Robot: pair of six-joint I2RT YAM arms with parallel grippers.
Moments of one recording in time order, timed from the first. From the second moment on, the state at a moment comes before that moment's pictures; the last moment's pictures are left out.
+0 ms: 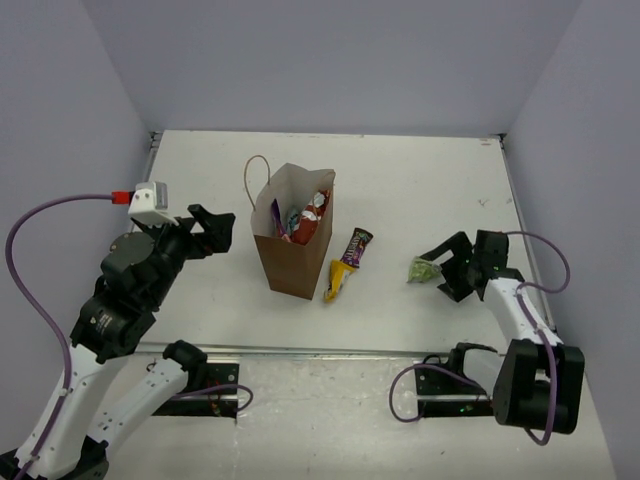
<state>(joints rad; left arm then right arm) -0.48 0.60 1.02 -0.58 -0.25 -0.45 -0.15 1.07 0.51 -0.42 -0.25 0.89</state>
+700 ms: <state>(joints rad) -0.48 0.60 1.02 -0.58 -0.26 -0.45 -0.11 1.15 0.53 -0.20 -0.19 1.03</state>
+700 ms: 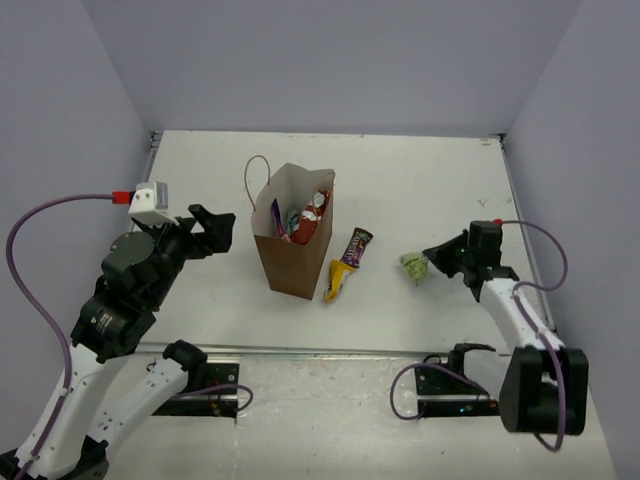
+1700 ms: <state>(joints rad) -0.48 0.60 0.96 -0.68 -0.37 -0.38 0.66 1.58 2.04 -0.60 -0.36 0.54</state>
